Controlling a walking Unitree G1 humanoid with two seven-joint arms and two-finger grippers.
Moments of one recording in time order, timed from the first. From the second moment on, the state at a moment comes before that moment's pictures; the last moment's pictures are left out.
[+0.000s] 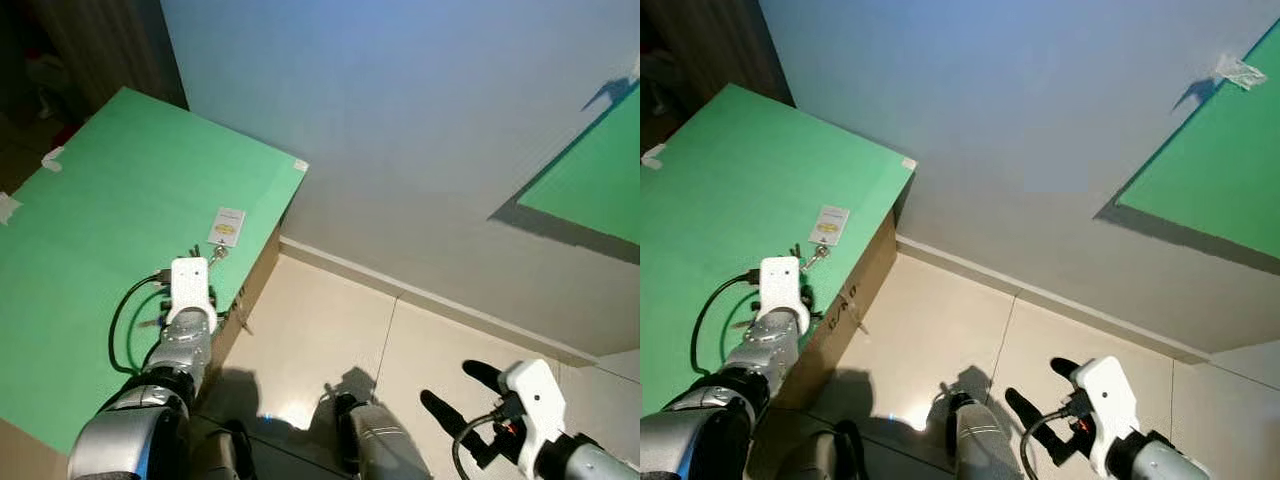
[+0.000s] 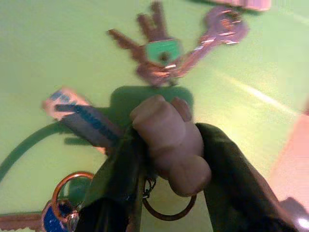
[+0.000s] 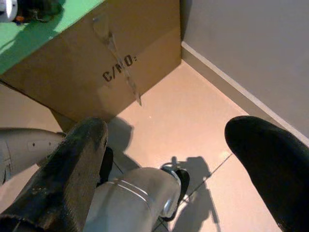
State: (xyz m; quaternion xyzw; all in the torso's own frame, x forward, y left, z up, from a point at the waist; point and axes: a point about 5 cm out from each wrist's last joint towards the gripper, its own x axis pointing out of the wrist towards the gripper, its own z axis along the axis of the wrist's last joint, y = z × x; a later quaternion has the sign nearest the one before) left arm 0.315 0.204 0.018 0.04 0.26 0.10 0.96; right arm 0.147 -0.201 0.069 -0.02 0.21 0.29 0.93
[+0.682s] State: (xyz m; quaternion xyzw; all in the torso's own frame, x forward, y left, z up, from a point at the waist) left arm 0.326 0.233 0.100 0.05 0.07 0.13 0.99; right arm 0.193 -0.175 0.054 0.02 0.19 0.29 0.94
